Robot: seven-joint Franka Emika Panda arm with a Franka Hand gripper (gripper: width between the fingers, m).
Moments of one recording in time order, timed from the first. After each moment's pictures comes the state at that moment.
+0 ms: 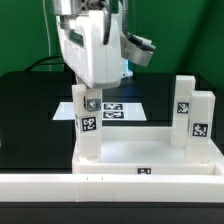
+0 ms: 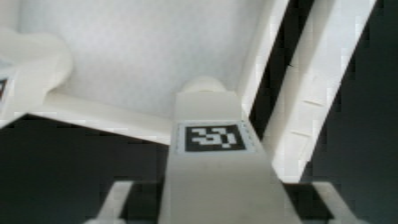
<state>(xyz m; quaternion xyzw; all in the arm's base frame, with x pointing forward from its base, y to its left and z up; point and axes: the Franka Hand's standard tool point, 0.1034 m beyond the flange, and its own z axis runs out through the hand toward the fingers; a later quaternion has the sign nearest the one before) 0.606 -0.054 0.111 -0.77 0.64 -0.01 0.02</state>
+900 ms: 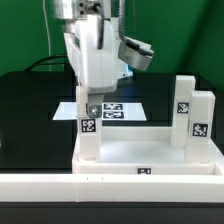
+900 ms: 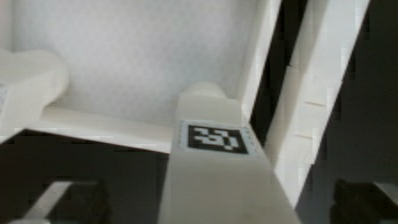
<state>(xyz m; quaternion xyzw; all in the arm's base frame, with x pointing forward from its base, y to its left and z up) 0.608 -0.053 0.108 -0.80 0.60 -0.01 0.03</state>
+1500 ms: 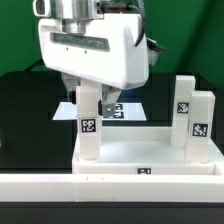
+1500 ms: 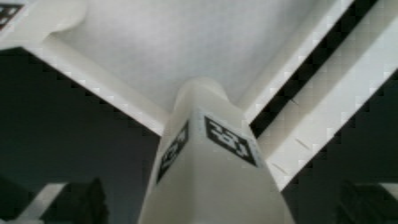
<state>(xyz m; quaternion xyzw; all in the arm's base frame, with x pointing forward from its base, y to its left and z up) 0.609 -0.055 0.110 -0.93 0.37 -0.01 0.01</state>
